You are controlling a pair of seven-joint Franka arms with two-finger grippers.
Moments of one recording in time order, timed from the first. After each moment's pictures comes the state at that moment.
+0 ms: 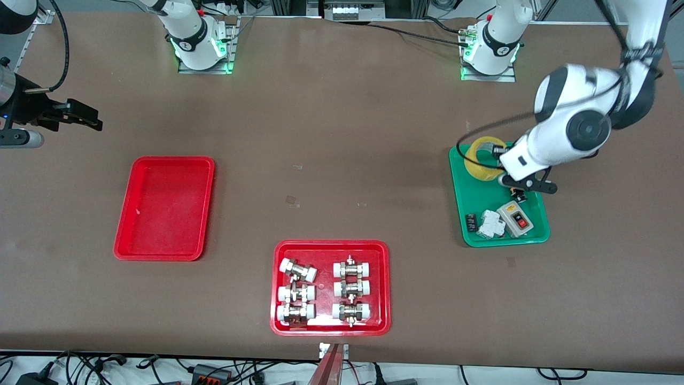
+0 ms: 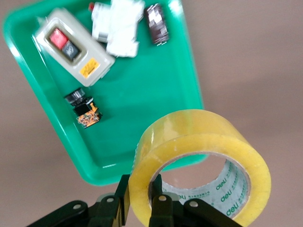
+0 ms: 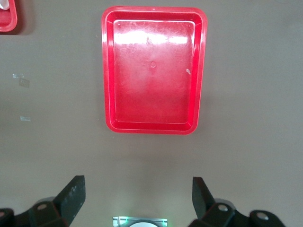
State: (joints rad) left arm -0.01 0.10 -0.20 -1.99 0.03 1.83 0.00; right arm 0.04 0.00 -0.07 -1.68 0.00 1.54 -0.05
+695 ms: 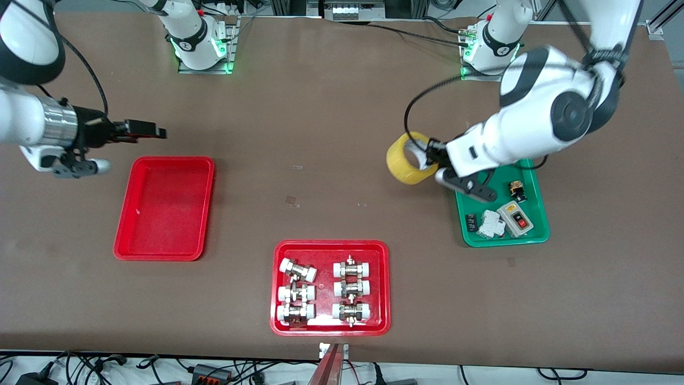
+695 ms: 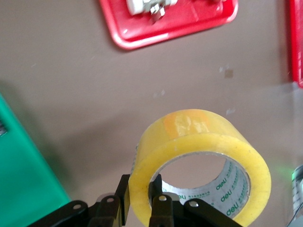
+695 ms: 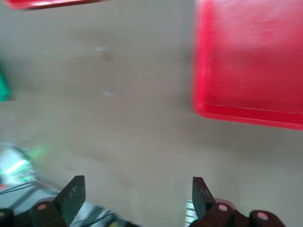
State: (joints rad) left arm -0.06 0.34 -0.36 -1.62 -0.30 1.89 -0.01; right arm 0.06 0.18 -0.06 -1.69 0.45 1.50 -0.05
